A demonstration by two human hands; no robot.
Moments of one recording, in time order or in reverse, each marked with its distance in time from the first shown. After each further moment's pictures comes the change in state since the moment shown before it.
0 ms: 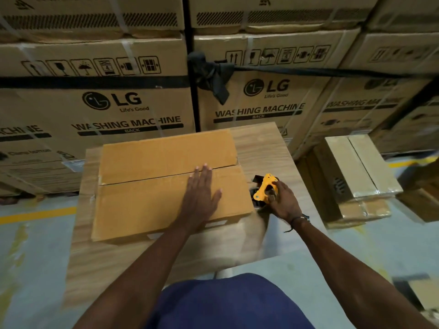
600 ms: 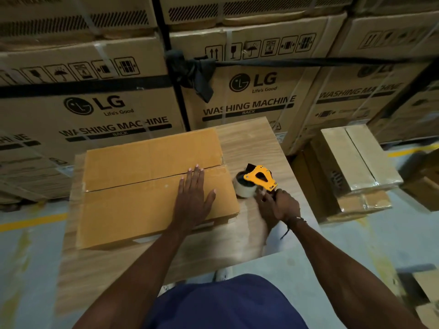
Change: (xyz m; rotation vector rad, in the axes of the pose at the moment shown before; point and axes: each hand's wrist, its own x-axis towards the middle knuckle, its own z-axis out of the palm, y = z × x) left_hand 0.007 0.026 0.013 0.063 0.029 -0.036; right_hand -0.004 0.035 -0.007 -0.186 -0.010 0.170
